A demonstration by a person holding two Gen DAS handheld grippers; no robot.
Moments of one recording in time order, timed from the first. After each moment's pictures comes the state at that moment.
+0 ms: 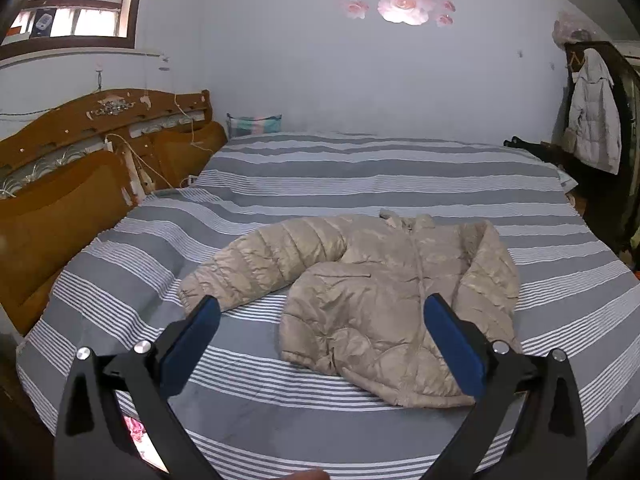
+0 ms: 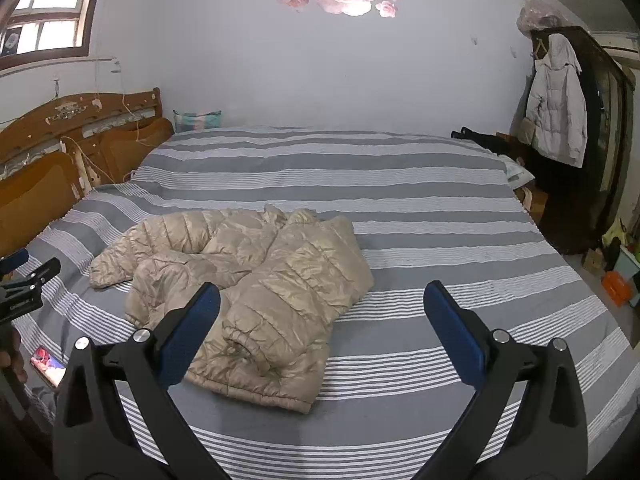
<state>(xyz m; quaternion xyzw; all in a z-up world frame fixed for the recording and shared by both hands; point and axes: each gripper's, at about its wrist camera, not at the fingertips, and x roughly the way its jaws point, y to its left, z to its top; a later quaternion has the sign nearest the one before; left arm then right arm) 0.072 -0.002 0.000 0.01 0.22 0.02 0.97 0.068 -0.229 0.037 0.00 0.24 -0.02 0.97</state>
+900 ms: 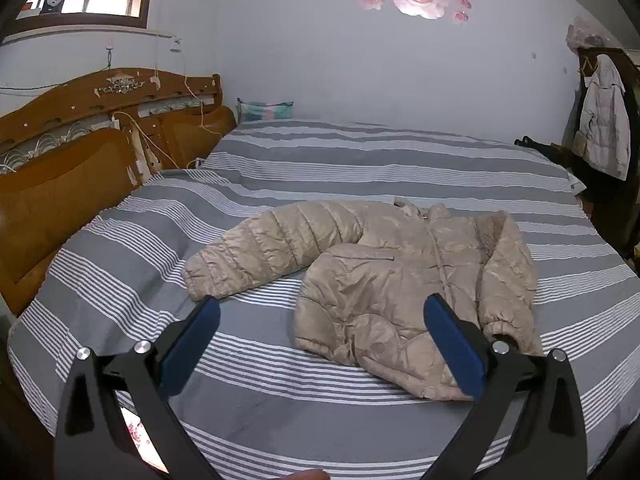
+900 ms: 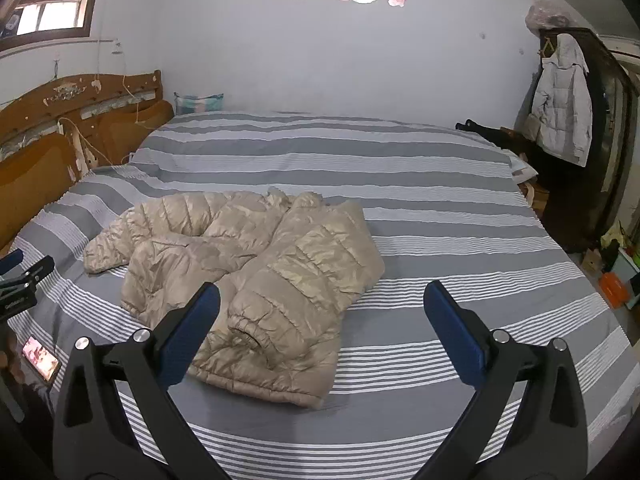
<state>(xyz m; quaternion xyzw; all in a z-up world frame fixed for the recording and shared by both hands) 0.089 0.027 -0.036 0.00 0.23 0.03 0.97 0.095 -0.202 0.003 -0.02 0.27 -0.03 0.96</state>
